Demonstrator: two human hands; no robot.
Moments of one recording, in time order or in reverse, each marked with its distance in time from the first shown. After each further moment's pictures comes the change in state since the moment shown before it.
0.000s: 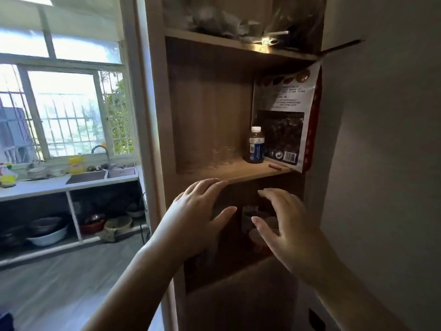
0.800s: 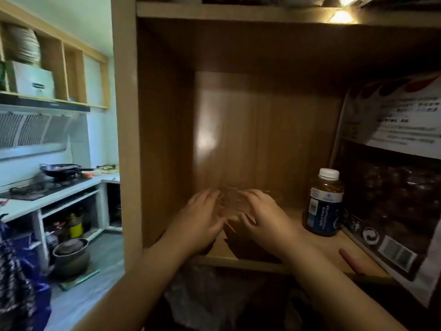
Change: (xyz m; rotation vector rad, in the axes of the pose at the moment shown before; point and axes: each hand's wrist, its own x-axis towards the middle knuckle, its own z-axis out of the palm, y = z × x) left_hand 0.204 -0.123 0.141 0.294 -0.019 -0.546; right_hand 0.287 0.184 0.186 0.318 -0.345 -0.412
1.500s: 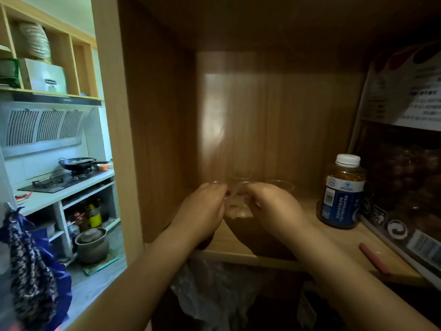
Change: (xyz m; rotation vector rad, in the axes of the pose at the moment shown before) left_hand 0.017 -0.002 0.011 0.022 0.151 0.123; right_hand 0.019 0.016 0.014 -0.043 -0.011 -0.101
